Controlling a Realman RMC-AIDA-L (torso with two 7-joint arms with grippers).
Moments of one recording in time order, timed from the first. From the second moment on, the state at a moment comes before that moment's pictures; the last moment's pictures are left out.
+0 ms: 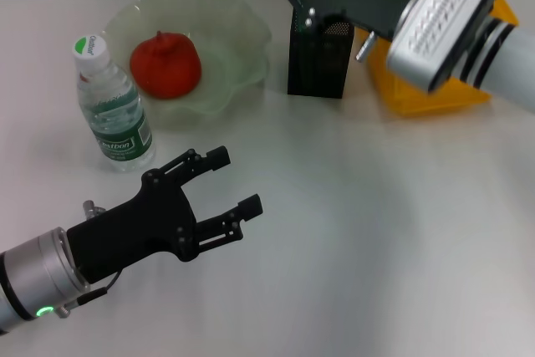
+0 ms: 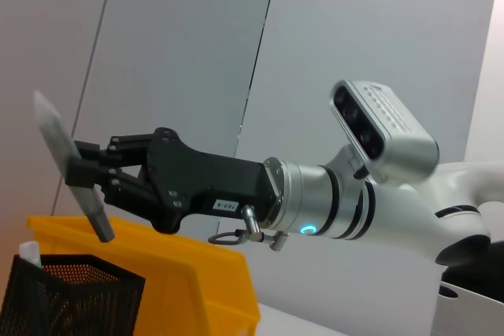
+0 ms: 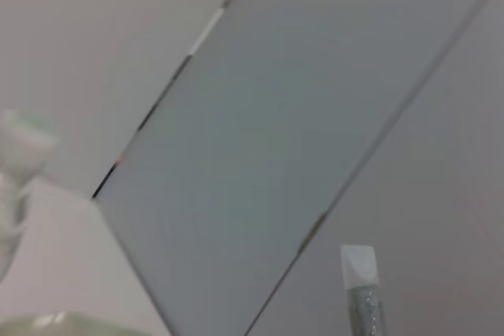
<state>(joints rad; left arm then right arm) -0.42 -2.03 2.00 0.04 0.40 1.64 -0.70 0.83 2.09 -1.29 -0.21 -0.86 -1.00 0.17</state>
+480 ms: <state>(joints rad) -0.42 -2.03 2.00 0.04 0.40 1.64 -0.71 0.83 2.09 -1.29 -0.19 -0.69 -0.98 0.53</state>
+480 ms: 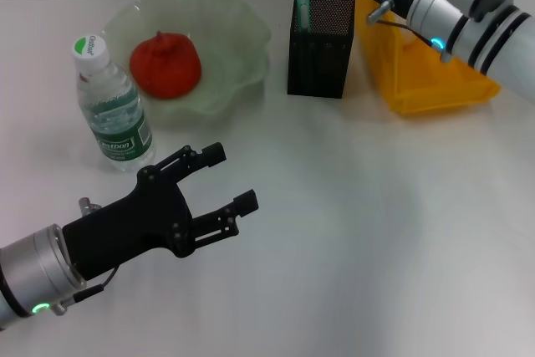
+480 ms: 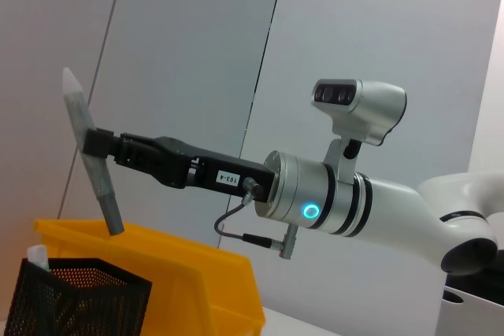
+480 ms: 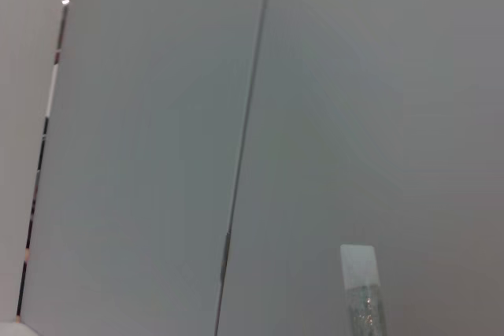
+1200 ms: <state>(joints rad) -0.42 -2.01 2.00 0.04 0.41 1.66 -0.71 0.82 2.09 -1.29 -0.14 -0.62 -0.98 0.58</state>
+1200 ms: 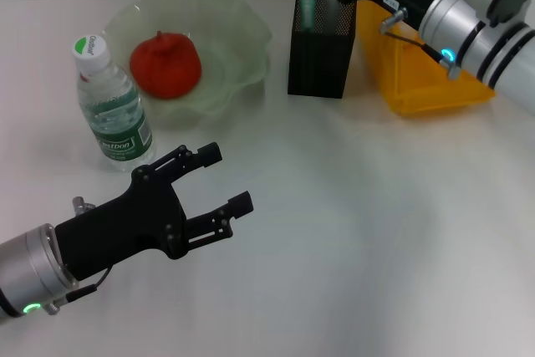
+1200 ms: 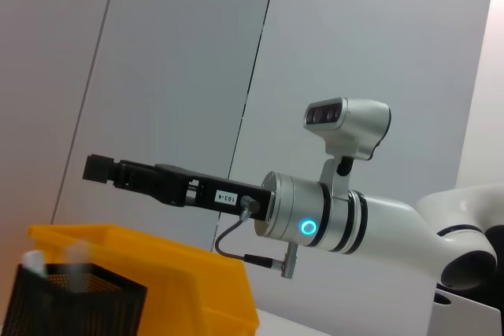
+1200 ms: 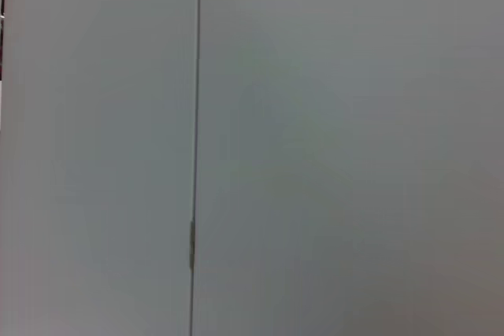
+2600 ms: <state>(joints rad) -0.52 -1.91 2.11 0.03 0.51 1.68 -0.79 0.40 1.96 -1.27 -0.33 -1.20 -1.67 1.13</state>
